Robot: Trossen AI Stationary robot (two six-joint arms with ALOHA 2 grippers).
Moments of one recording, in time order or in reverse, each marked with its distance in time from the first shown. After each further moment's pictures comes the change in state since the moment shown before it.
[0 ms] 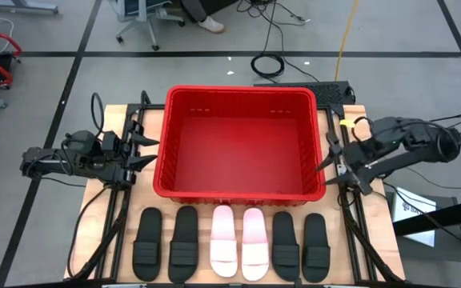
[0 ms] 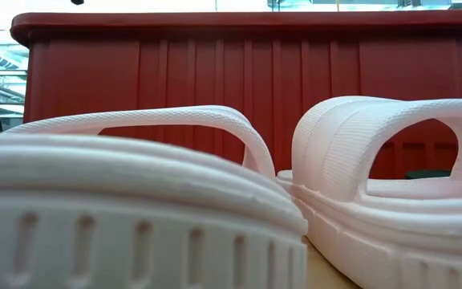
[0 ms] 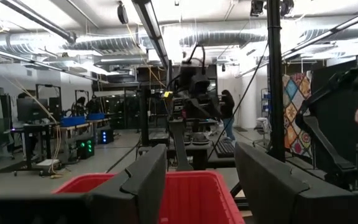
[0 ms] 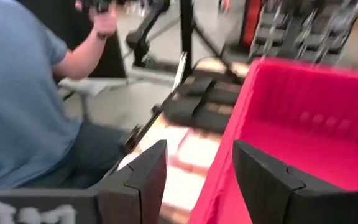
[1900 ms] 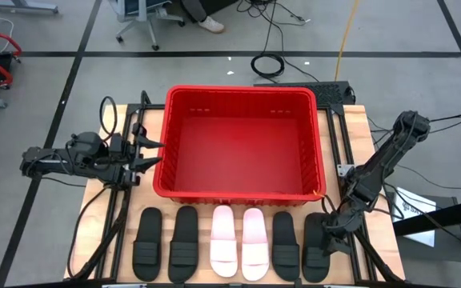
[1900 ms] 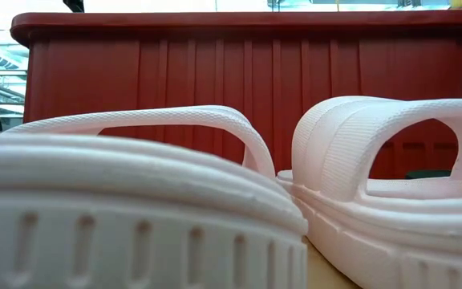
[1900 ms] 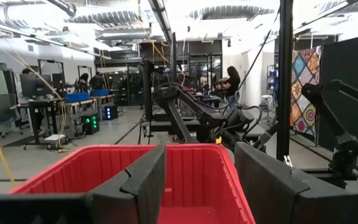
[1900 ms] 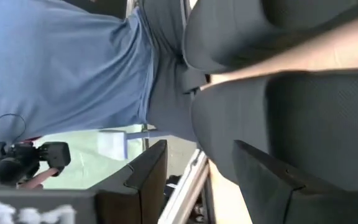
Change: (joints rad) left arm 0.000 0.006 -0.001 -0.105 -0.026 -0.007; right arm 0.708 0.189 -0.848 0.789 0.078 1.306
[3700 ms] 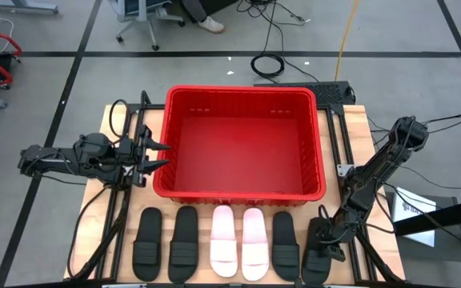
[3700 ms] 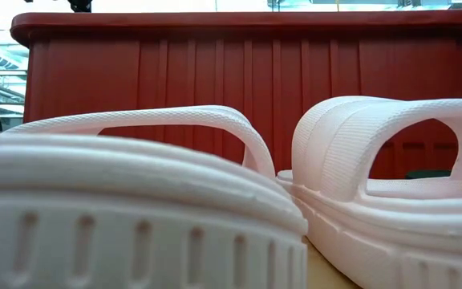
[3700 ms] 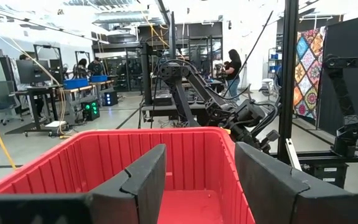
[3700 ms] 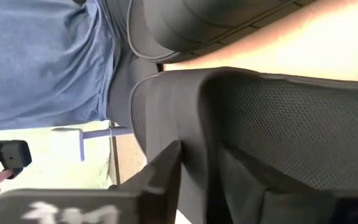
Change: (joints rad) left arm 0.000 0.073 0.000 0.002 -0.002 0.008; right arm 0.054 0.222 -0.020 0.119 0.058 -0.036
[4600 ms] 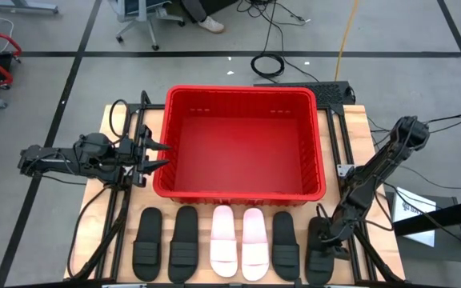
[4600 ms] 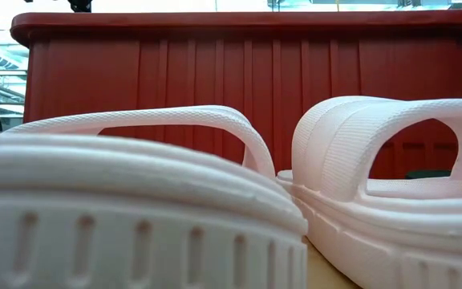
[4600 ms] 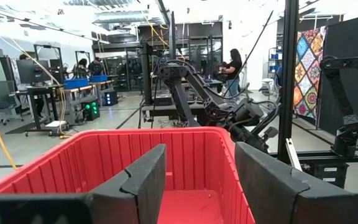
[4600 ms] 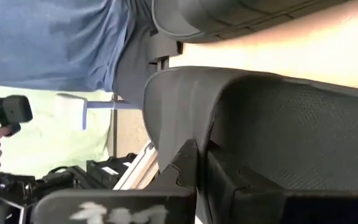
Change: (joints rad) left arm 0.000 0.000 0.000 0.000 0.000 0.000; right arm -0.044 -0.034 -0.001 -0.012 -0.137 -0.159
